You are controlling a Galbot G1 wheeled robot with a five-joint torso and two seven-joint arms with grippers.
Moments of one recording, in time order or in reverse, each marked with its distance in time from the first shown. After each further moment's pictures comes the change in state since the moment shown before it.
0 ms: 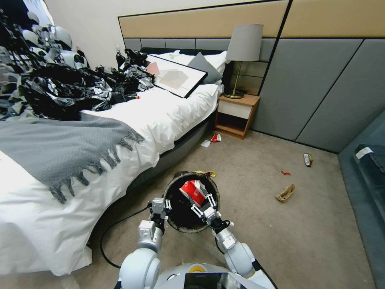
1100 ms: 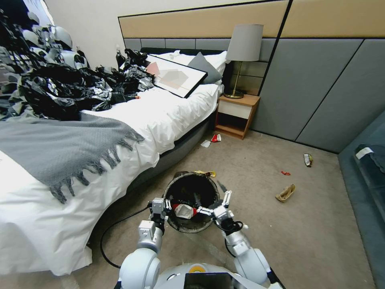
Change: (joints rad) left arm 0.000 0.000 0.000 0.000 0.000 0.000 0.000; right arm -0.247 0.098 0.170 0.328 -0.037 -0.056 0.244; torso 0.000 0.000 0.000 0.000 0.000
